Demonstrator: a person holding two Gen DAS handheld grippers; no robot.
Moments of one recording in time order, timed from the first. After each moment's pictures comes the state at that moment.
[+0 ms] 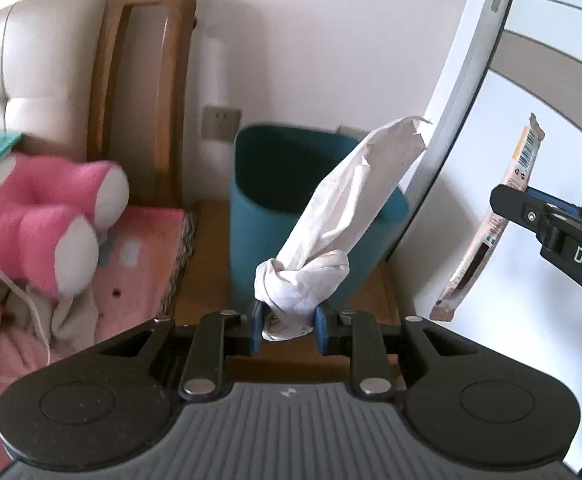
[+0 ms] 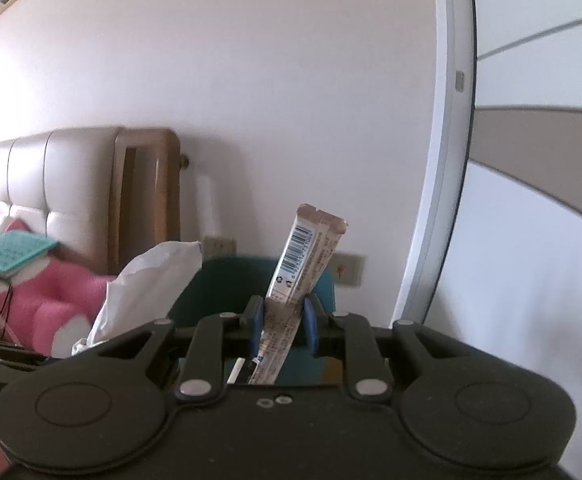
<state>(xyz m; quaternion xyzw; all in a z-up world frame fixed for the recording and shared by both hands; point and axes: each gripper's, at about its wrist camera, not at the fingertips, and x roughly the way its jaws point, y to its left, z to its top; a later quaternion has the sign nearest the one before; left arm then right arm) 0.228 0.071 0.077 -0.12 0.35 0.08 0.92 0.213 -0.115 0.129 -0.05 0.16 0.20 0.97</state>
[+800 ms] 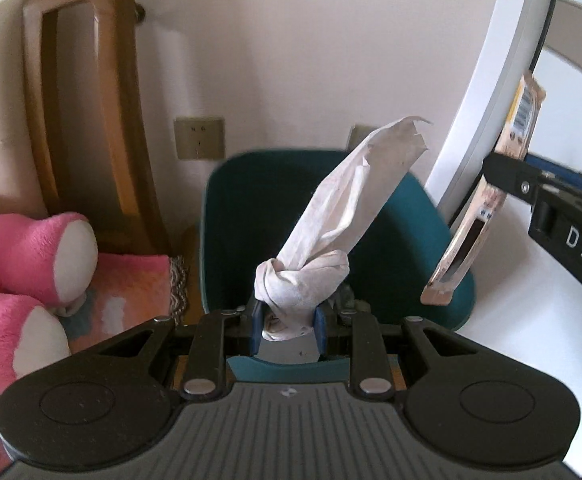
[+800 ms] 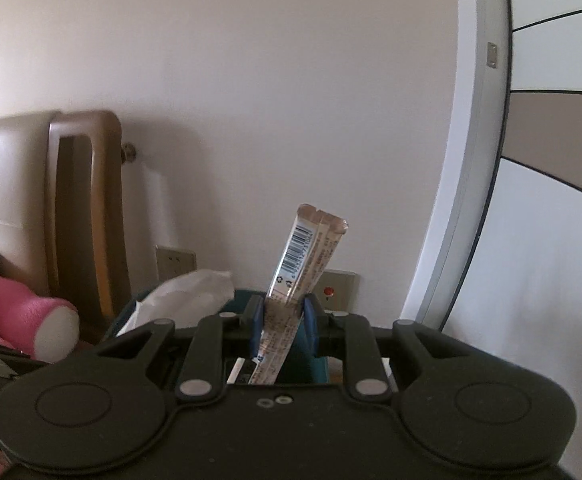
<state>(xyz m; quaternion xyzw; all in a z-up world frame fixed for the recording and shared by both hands) 0.391 0.093 0.043 -0.07 0.41 0.07 0.91 0.340 -0.063 0.092 -0.07 0.18 0.17 0.97</state>
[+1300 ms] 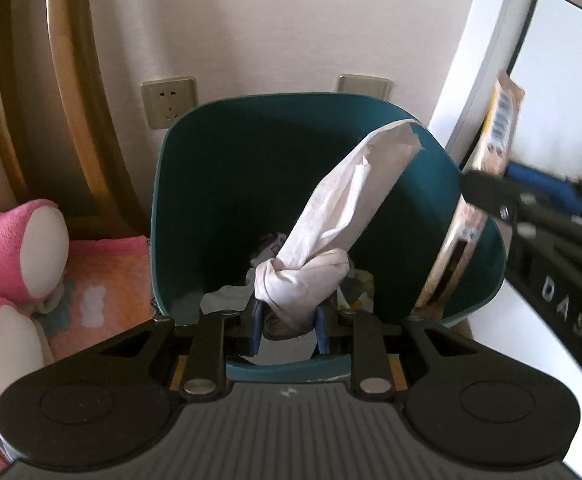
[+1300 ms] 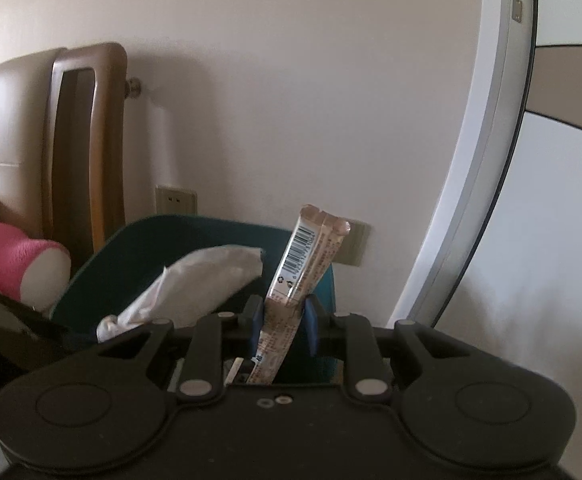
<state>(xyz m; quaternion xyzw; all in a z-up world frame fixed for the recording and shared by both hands) 0.414 0.086 0.002 -0.06 0.44 0.05 0.89 0.352 -0.065 0.055 -0.10 0.24 0.18 0.95</state>
